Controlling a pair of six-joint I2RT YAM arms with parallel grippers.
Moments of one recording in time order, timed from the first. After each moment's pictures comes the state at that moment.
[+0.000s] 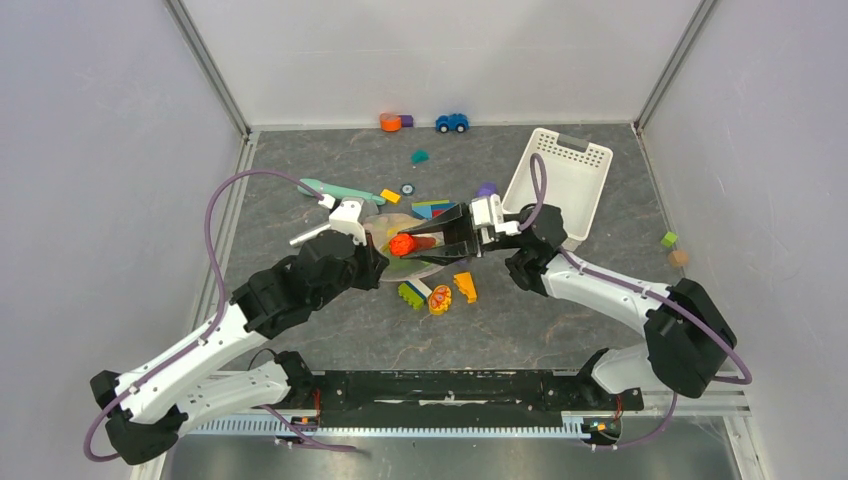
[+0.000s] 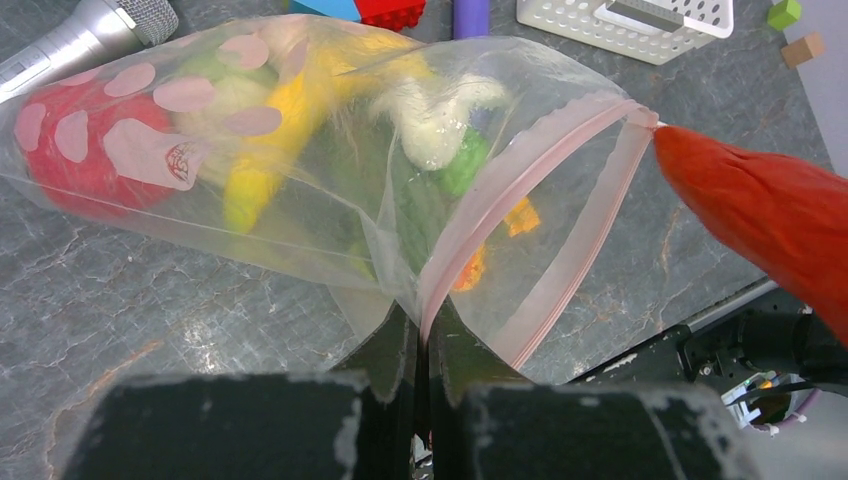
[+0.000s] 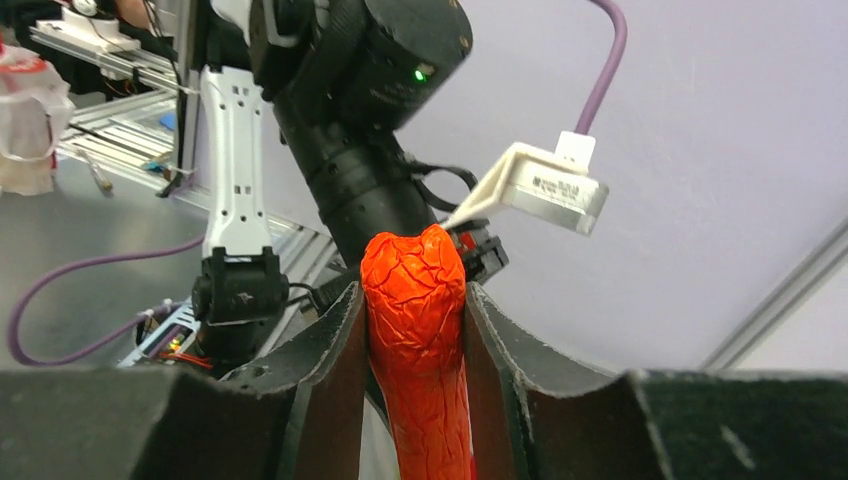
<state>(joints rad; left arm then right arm) -0.90 0.84 0.94 -0.64 -0.33 -0.56 0.76 1.39 0.85 1.16 -0.98 0.14</state>
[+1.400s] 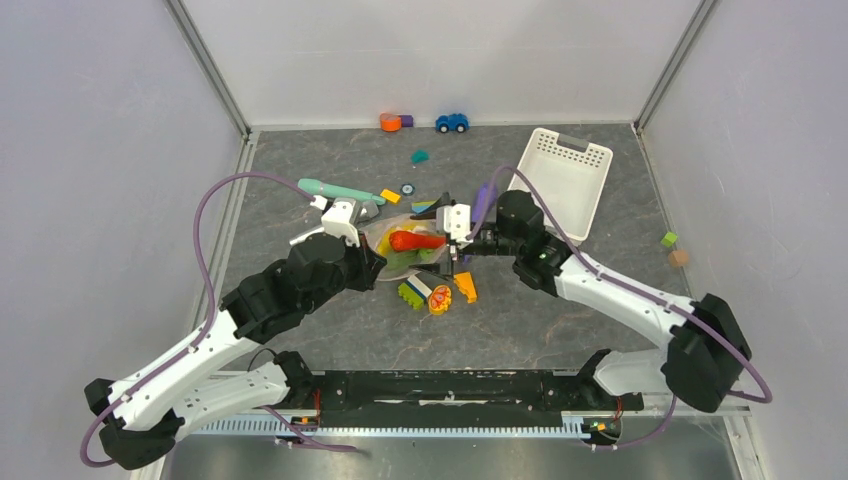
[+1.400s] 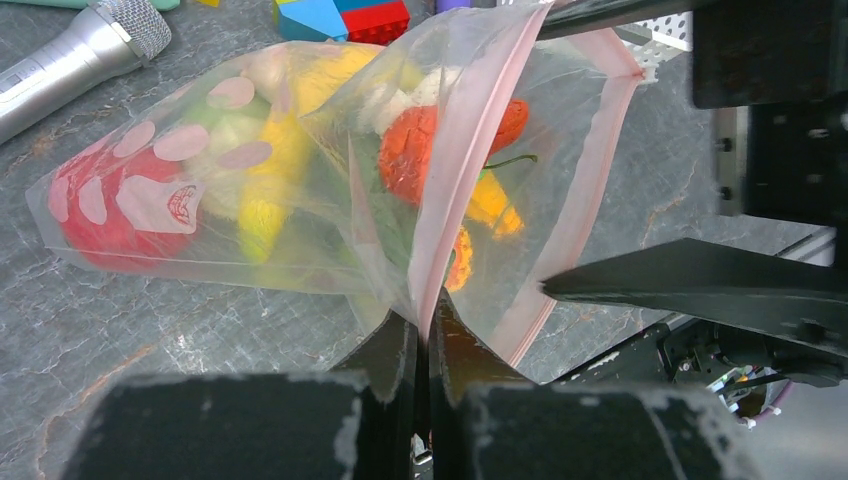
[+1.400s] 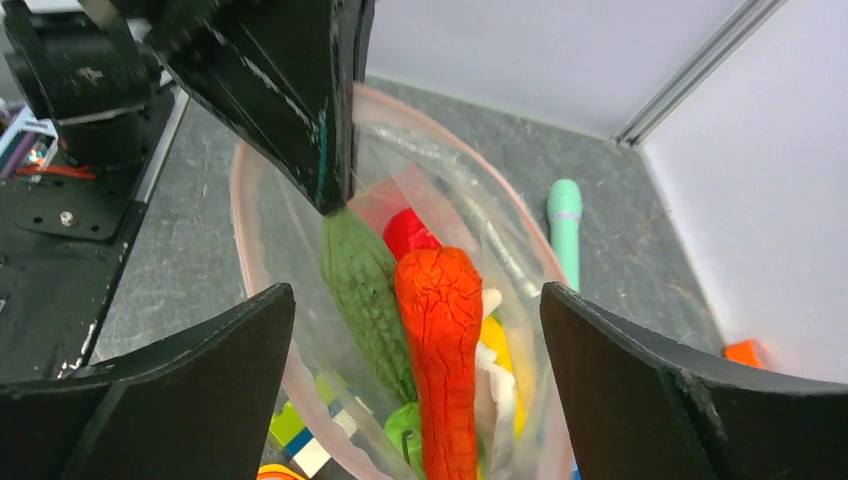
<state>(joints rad) -0.90 0.79 0.94 -0.64 -0.31 -0.56 0.77 1.33 0.89 0.32 -0.72 -0.44</state>
